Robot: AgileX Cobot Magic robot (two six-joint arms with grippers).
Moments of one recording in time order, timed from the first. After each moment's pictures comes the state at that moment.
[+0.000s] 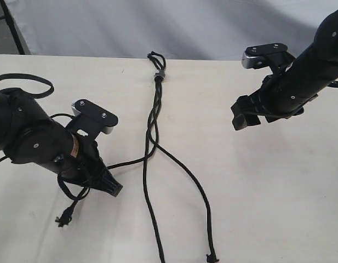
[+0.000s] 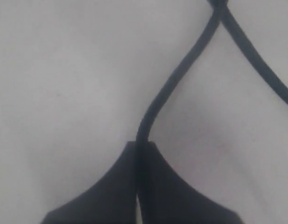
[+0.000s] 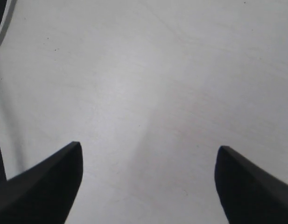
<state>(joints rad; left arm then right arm) -0.49 1.69 -0.75 0.23 0.33 -0.23 0.08 1.75 -1.11 0.27 0.67 -0.38</state>
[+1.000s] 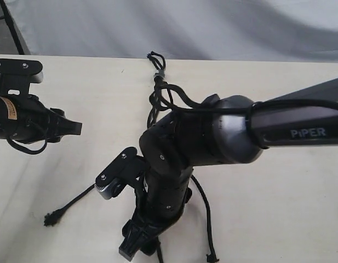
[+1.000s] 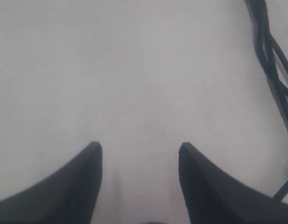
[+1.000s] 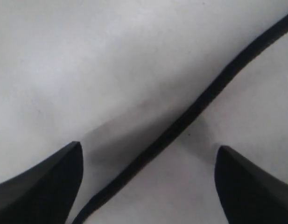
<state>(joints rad) -0.19 1.50 -0.65 0.23 0.09 -0.37 0.83 1.94 -1.11 0.08 0.72 -0.12</state>
